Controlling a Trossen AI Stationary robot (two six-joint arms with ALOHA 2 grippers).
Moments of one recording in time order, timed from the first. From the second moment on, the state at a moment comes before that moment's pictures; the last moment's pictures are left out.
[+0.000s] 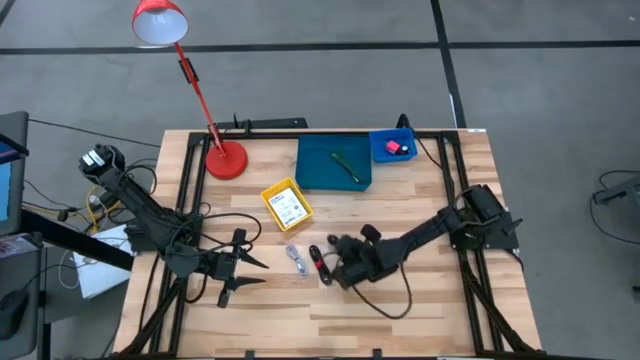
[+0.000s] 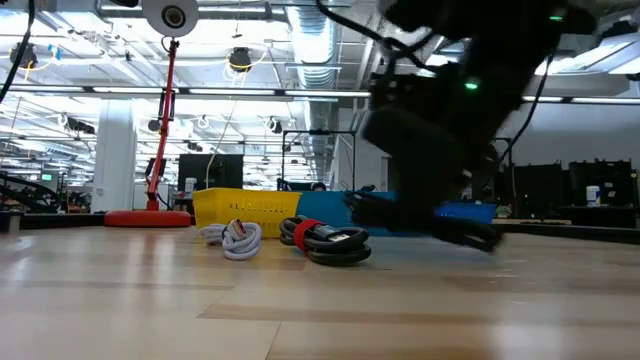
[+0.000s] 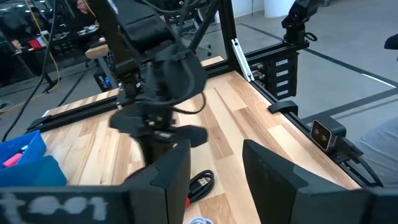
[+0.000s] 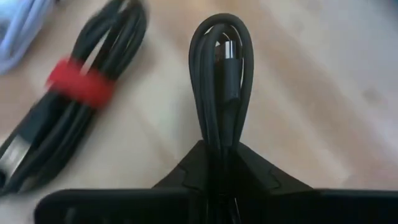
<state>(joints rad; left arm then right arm) -0.76 1.03 0.52 0.30 -0.58 0.09 0.41 1.96 1.17 -0.52 0.55 0.89</state>
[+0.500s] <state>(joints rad) -0.76 1.03 0.52 0.29 -0.58 0.08 0.14 1.95 1.62 -1.00 0.61 0.34</state>
